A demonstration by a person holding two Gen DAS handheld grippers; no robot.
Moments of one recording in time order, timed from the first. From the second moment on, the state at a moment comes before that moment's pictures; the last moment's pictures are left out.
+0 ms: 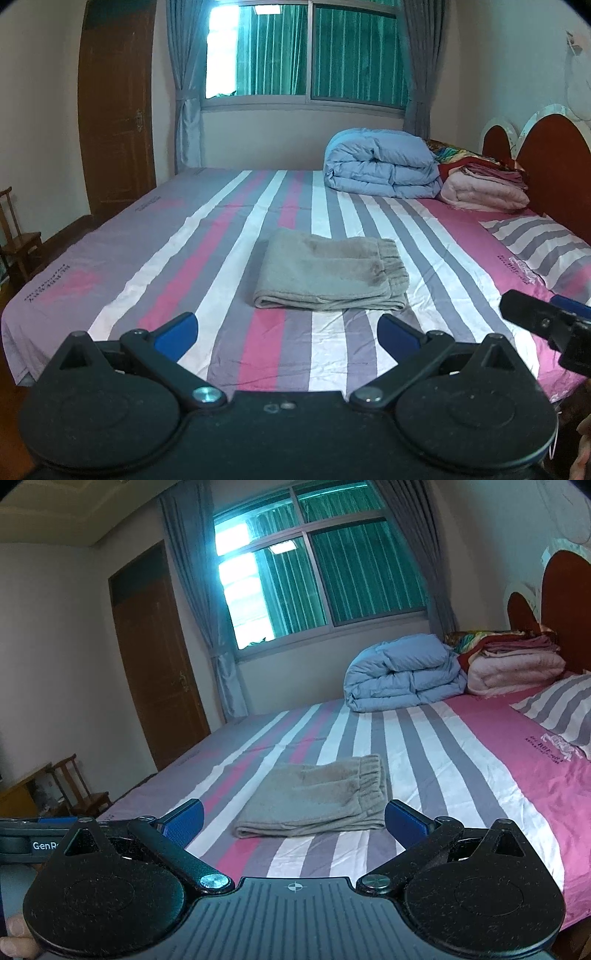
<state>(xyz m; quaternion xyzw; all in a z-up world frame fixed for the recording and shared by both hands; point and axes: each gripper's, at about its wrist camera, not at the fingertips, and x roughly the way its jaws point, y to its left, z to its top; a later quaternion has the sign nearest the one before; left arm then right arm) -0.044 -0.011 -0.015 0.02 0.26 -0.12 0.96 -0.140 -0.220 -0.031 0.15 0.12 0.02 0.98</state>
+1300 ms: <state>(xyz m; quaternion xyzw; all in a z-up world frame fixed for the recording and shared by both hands) -0.039 -0.008 -0.021 0.03 0.26 -0.11 0.96 -0.128 -0.224 -0.039 0.14 0.13 0.01 0.98</state>
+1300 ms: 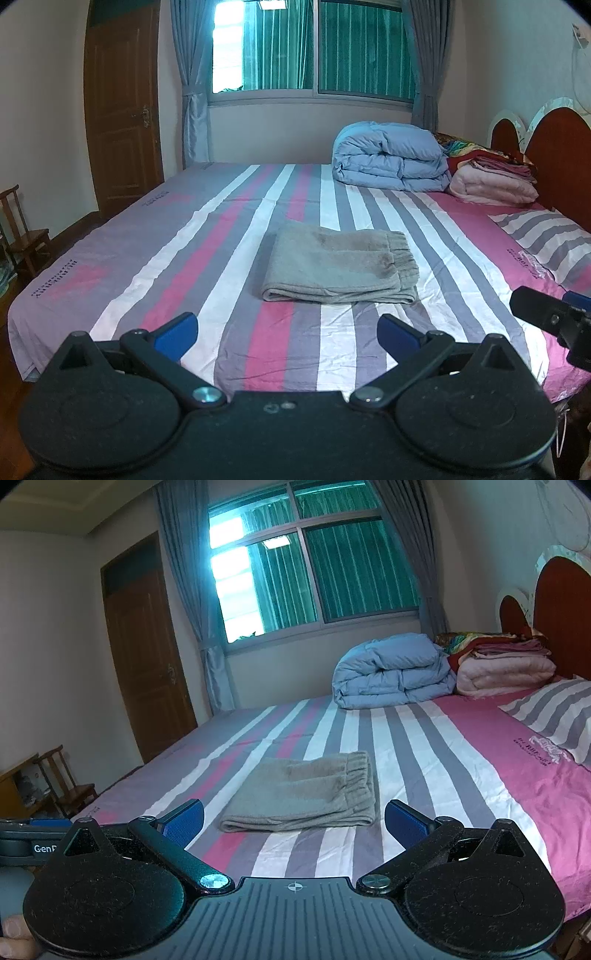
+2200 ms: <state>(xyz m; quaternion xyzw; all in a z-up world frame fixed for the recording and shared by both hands) -0.034 -0.010 -0.027 0.04 0.27 -0.11 0.96 -0.126 -0.223 -0.044 0.13 0.13 0.01 0.98</state>
